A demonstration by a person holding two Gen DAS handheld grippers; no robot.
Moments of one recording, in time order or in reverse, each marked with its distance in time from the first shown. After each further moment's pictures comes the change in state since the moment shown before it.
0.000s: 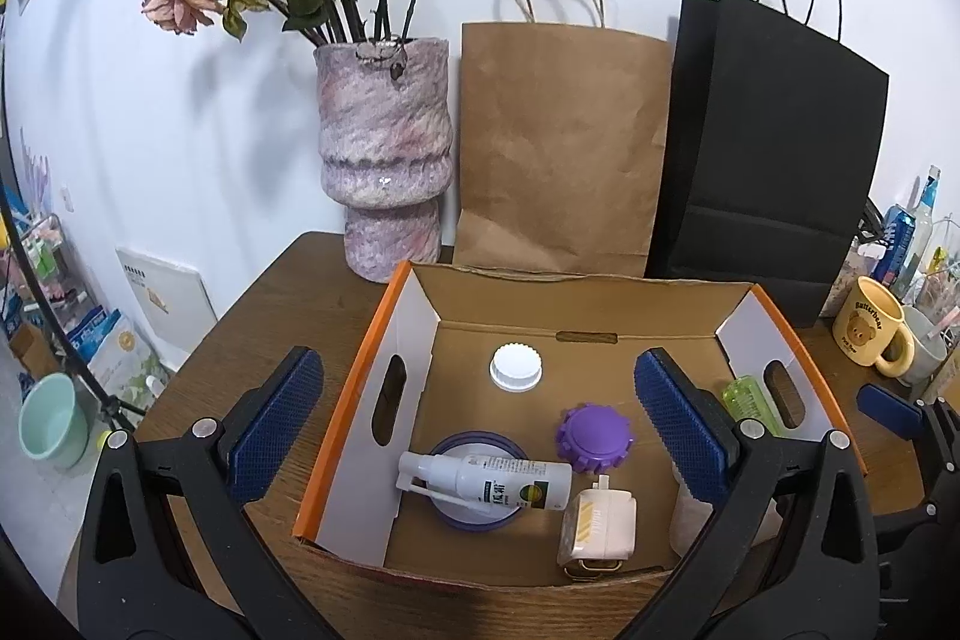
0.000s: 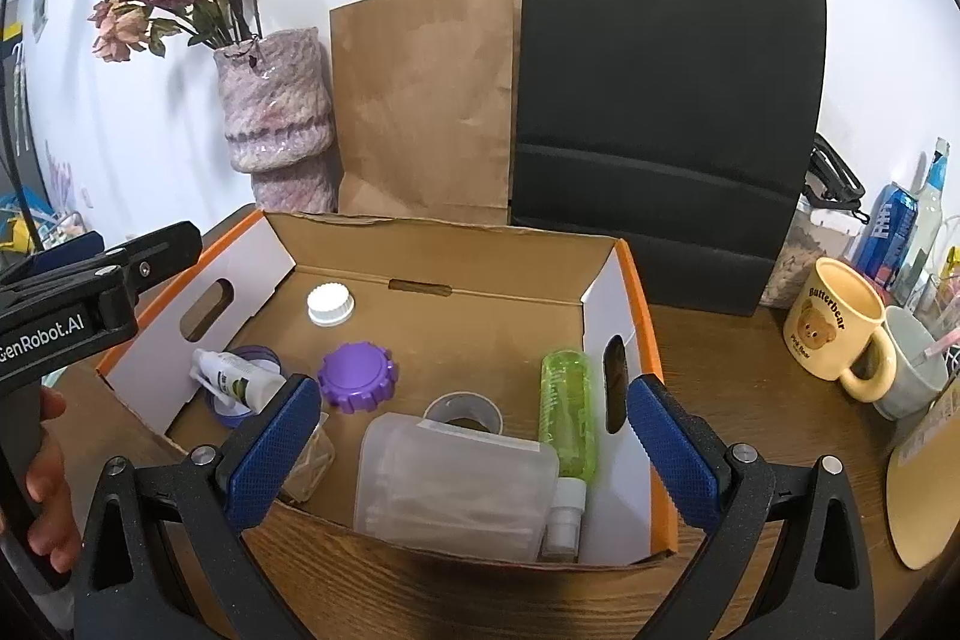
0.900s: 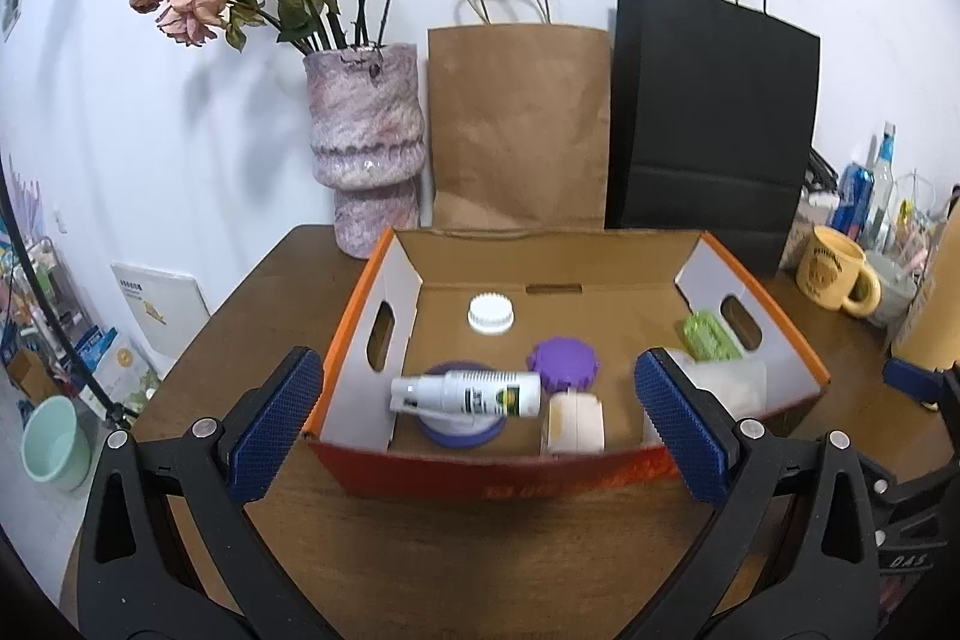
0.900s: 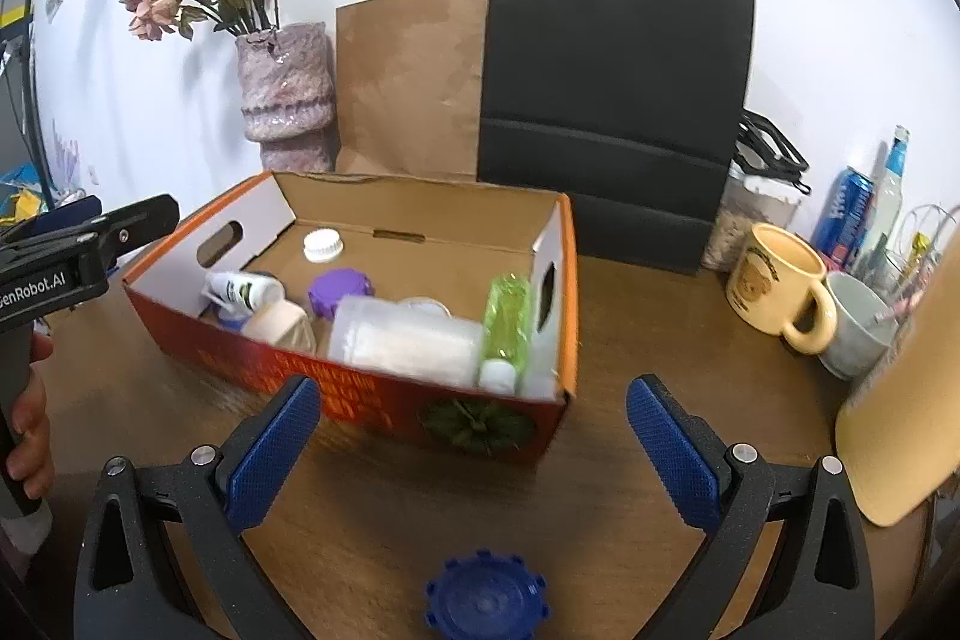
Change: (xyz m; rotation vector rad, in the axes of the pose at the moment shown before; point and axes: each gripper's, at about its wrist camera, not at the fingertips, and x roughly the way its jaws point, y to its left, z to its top) left arm -0.047 -0.007 -0.042 0.074 -0.015 -0.046; right arm -0.062 -0.028 -0.054 -0.028 0.008 -0.022
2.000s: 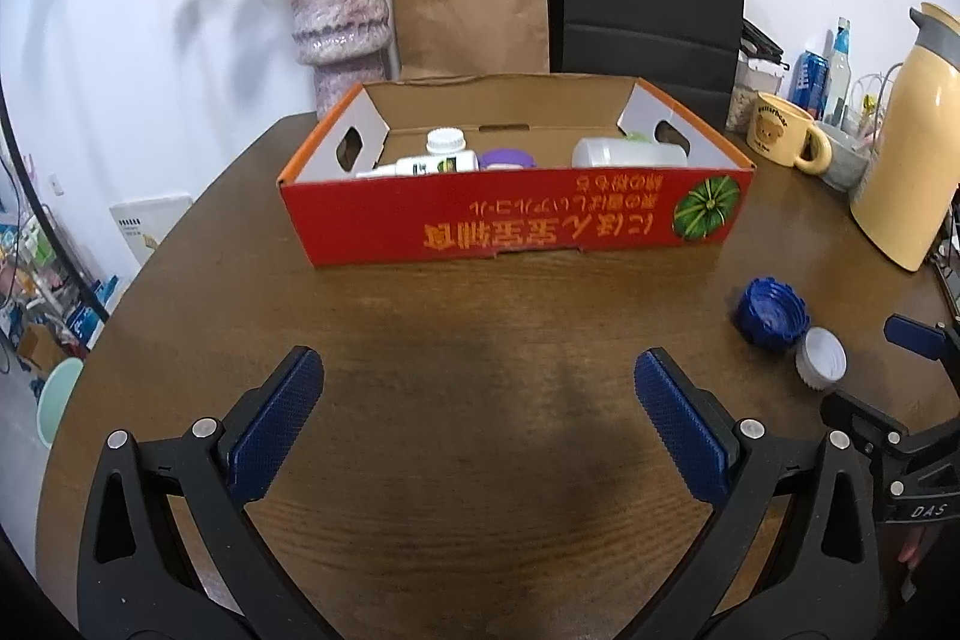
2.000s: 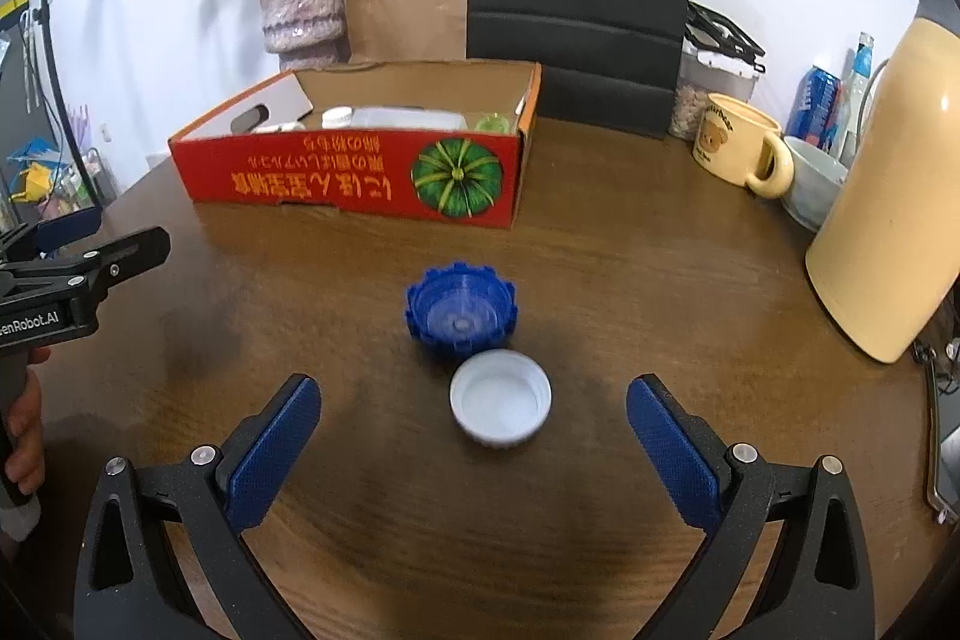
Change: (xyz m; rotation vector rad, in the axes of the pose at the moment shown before) left arm -0.061 -0.031 -0.096 0.054 0.186 -0.026; right arm -0.057 -0.016 -0.100 0.012 0.147 0.024
